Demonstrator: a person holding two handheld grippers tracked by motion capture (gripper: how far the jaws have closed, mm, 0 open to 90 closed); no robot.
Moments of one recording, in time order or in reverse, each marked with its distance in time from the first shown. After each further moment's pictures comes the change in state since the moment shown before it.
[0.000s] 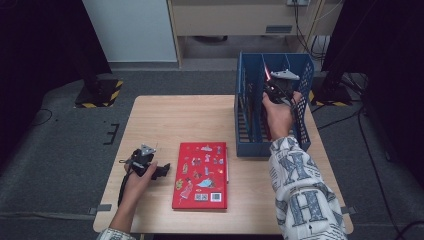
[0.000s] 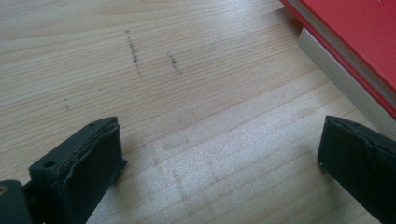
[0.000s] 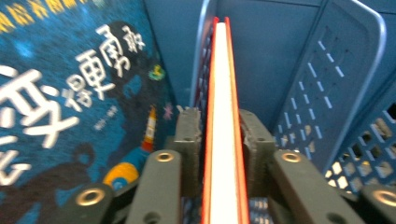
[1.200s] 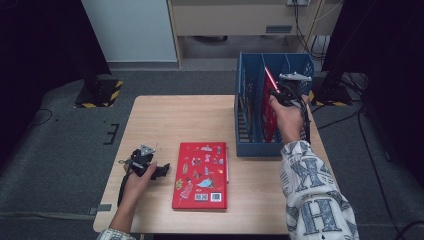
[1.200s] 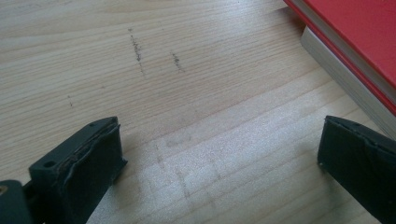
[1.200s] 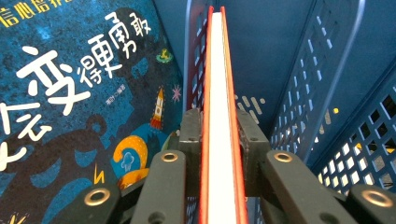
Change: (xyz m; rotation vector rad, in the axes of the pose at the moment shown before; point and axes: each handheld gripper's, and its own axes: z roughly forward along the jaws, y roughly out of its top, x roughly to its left) left arm 0.001 -0.001 -0.001 0.001 0.005 0.000; right arm -0.021 -0.005 -0.016 0.051 0.097 0.038
